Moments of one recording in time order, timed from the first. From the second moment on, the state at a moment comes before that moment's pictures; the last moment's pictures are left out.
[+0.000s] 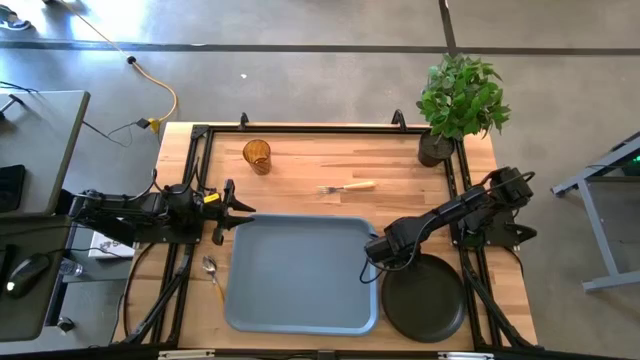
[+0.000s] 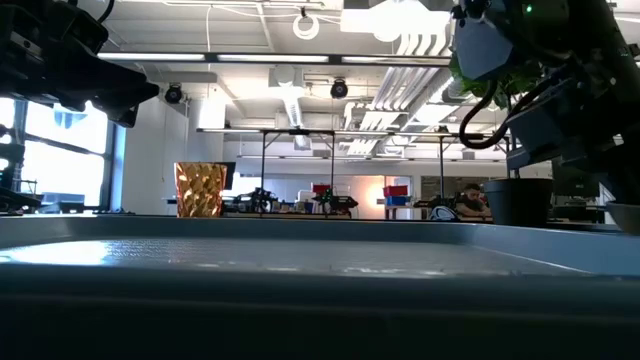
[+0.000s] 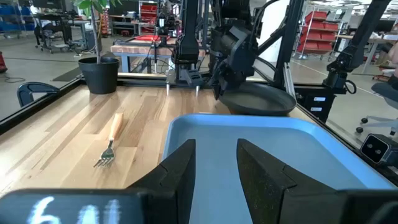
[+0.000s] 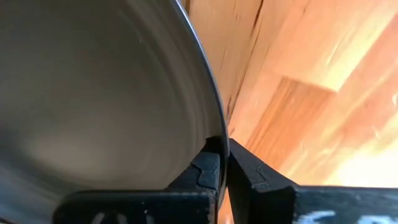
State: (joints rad) left arm -0.03 0.09 0.01 0.03 0.04 -0.05; right arm 0.34 1.69 1.00 -1.10 -0.17 0.04
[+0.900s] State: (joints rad) left arm -0.03 0.09 0.01 0.03 0.04 -0.05; right arm 0.12 1.26 1.00 -0.88 -0.22 0.94
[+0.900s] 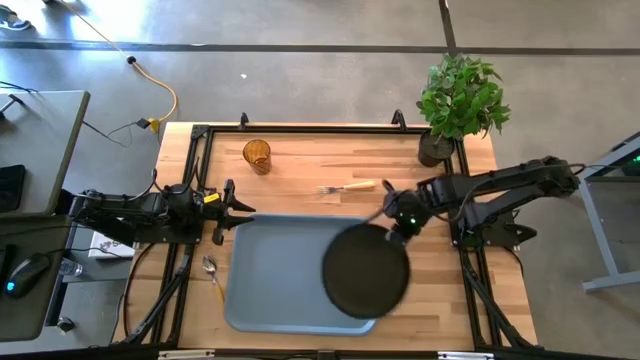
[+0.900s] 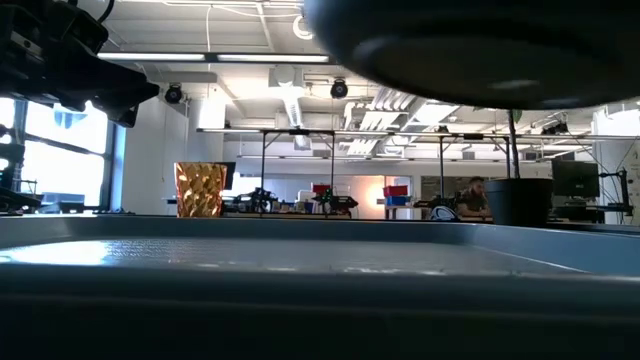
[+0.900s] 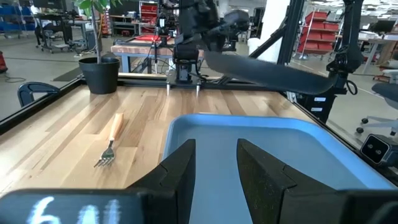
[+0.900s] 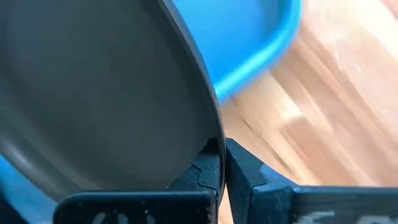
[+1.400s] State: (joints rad) left arm -0.03 0.09 0.01 0.03 0.04 -0.05; right arm 0.09 1.26 1.00 -0.32 0.07 1.31
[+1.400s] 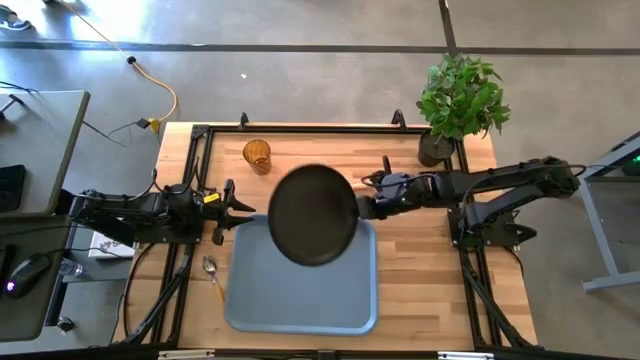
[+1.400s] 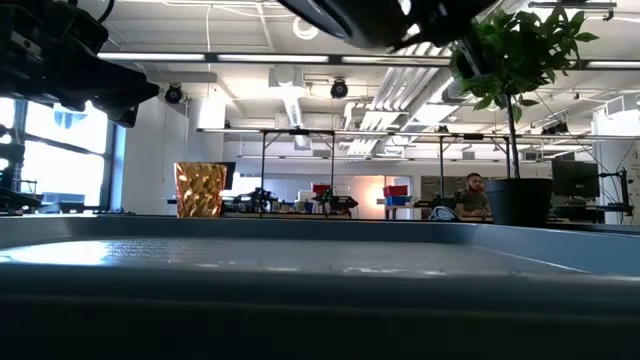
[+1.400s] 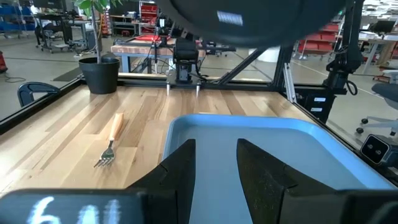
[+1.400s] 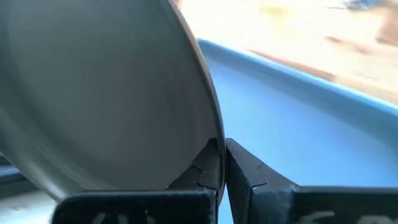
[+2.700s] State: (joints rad) left arm -0.03 0.09 0.01 0.02 0.00 -0.05; right arm 0.24 1.83 1.51 -0.83 -0.09 1.30
